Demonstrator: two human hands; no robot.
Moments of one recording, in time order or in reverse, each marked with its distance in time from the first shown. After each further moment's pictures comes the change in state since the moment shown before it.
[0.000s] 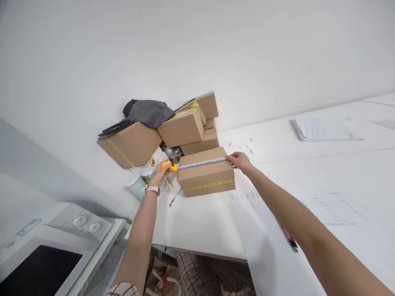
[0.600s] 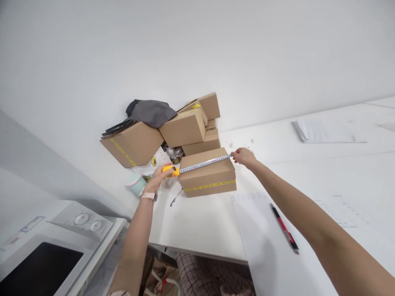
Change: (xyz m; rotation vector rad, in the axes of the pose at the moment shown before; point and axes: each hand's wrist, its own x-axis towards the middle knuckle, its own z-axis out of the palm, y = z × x) left_hand -0.058 0.049 -0.006 0.042 -0.156 -0.016; right_hand 0.015 -0.026 -0.022 -0.369 -0.006 -0.049
